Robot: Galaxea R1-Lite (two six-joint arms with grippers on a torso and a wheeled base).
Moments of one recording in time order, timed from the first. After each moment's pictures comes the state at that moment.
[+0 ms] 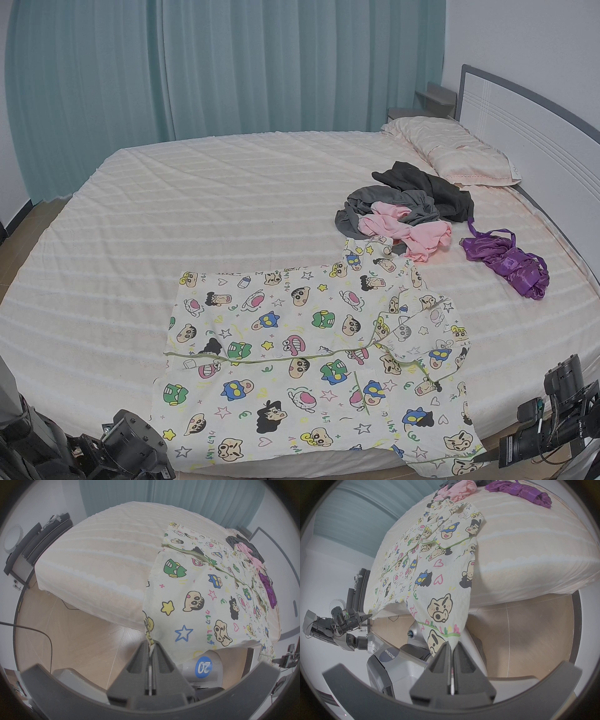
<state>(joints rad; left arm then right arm) -0.71 1.69 -0.02 -0.46 0.37 -1.02 0.19 1.48 -0.02 -0.30 0.35 0.29</state>
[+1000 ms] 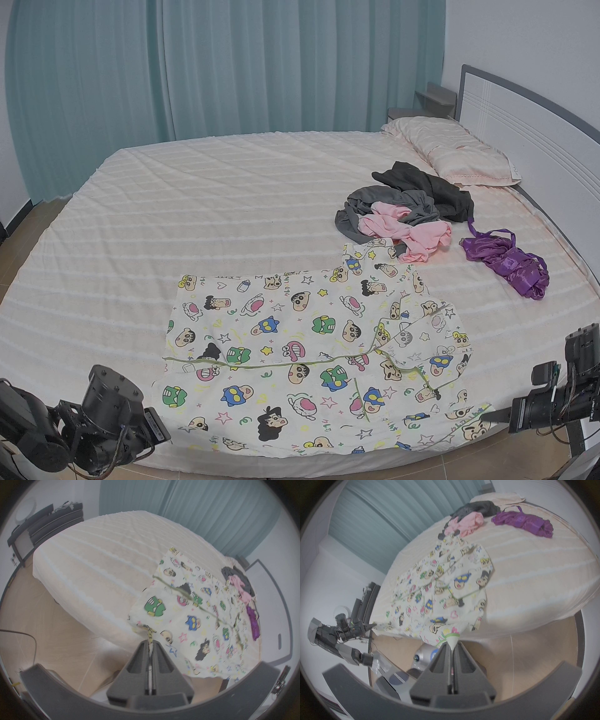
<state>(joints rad) -0.58 1.55 -0.15 -0.39 0.34 -1.02 0.14 1.36 -0.13 -0.32 0.35 0.29</state>
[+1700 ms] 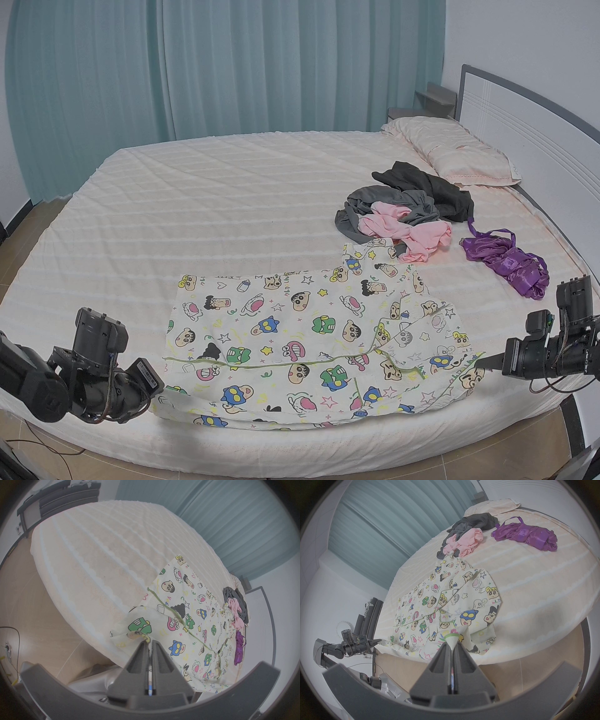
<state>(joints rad) -0.31 1.62 -0.36 -0.33 0.10 -1.03 0.11 1.50 -0.38 -0.33 0.36 0.40</state>
